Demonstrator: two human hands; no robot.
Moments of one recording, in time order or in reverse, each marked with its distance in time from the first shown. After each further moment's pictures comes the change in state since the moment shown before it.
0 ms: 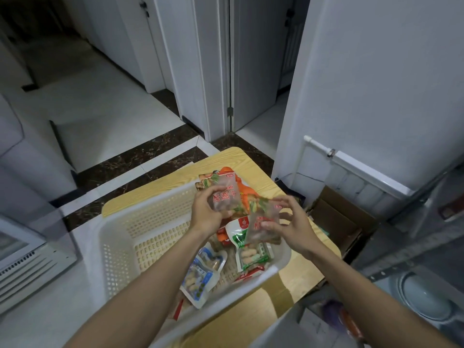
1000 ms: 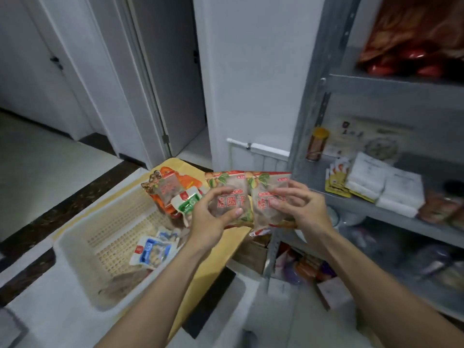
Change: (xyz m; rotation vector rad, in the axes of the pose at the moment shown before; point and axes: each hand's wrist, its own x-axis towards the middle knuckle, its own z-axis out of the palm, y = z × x) left_hand -0.247 0.094 0.042 -0.329 -0.435 0.294; right_hand -0.275 -0.077 -0.073 0.319 0.518 -0.057
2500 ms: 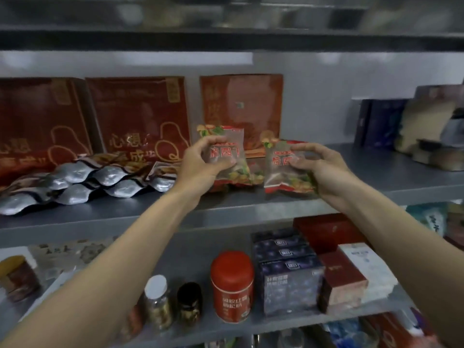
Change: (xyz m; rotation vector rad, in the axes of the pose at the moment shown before) left_hand 0.033 0.204 0.774 -0.081 -0.582 0.361; right_hand -0.092 -0.311 -0.711 -0.032 0.628 -0.255
